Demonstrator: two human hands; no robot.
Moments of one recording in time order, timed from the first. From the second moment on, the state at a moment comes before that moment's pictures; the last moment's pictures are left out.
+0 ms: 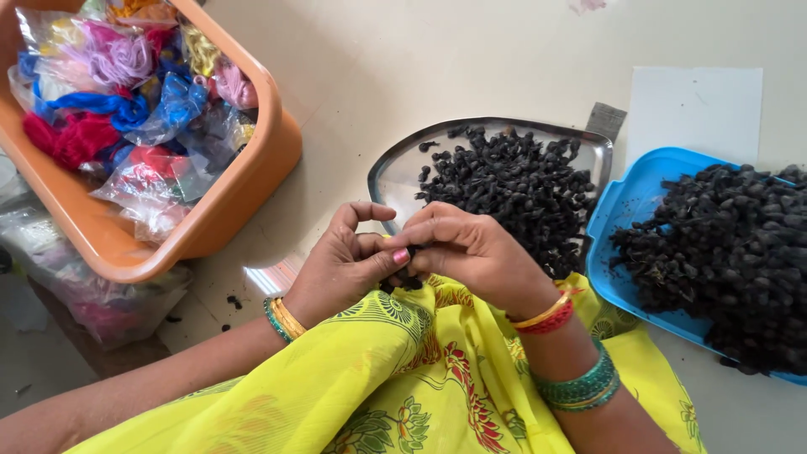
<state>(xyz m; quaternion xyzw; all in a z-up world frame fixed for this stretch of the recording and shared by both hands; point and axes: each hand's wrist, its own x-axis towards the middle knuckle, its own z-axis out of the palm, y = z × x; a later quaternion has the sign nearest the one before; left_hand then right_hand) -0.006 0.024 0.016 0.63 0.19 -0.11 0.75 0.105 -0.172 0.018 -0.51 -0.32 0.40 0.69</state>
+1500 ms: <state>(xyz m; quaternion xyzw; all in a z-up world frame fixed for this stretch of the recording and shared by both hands) -0.017 0.028 -0.001 0.65 0.30 -0.17 0.68 0.173 -0.264 0.005 -0.73 -0.12 0.17 0.65</state>
